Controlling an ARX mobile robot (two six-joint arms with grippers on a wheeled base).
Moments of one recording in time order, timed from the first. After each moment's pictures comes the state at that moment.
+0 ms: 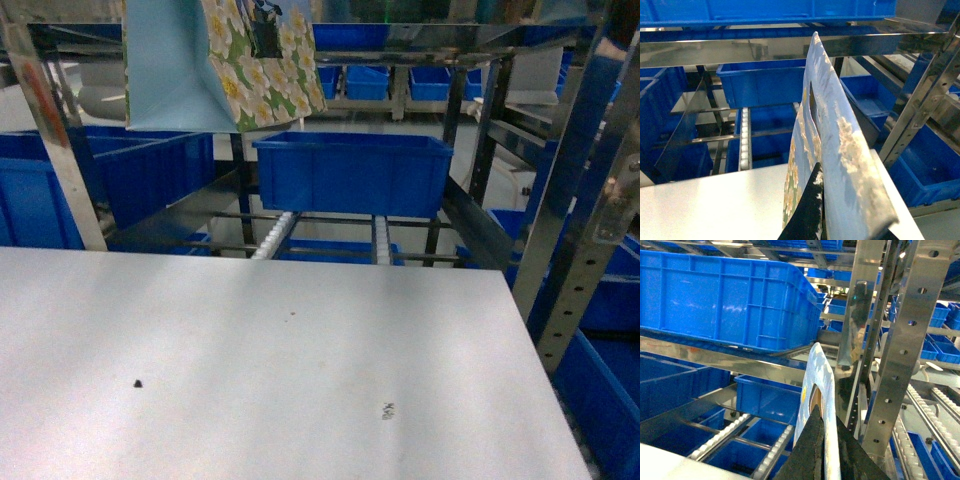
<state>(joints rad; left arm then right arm) -0.50 1.30 1.06 -0.04 -0.20 -0.13 -0.18 1.05 0.70 0.51 -0.37 -0.01</state>
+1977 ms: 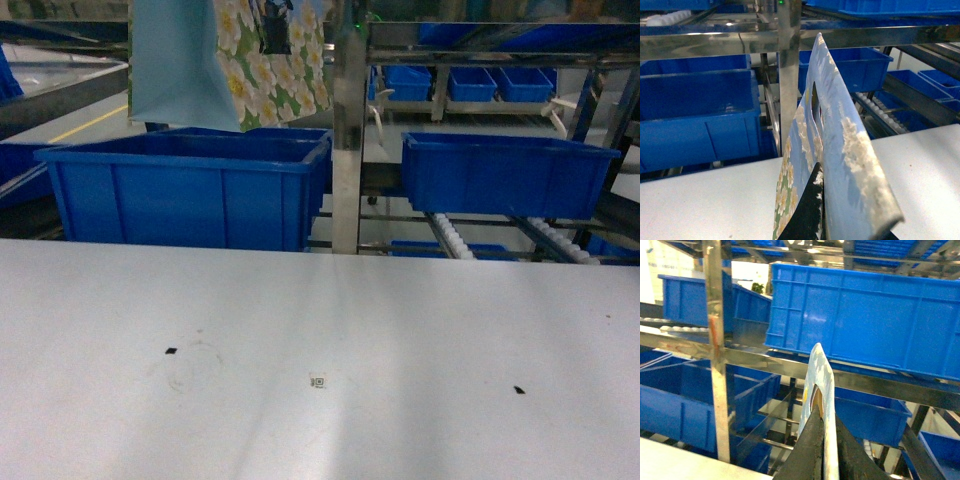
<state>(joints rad) -0.51 1.30 1.06 -0.04 -0.20 -0.13 -0.18 1.05 0.70 0.51 -0.36 -0.01</state>
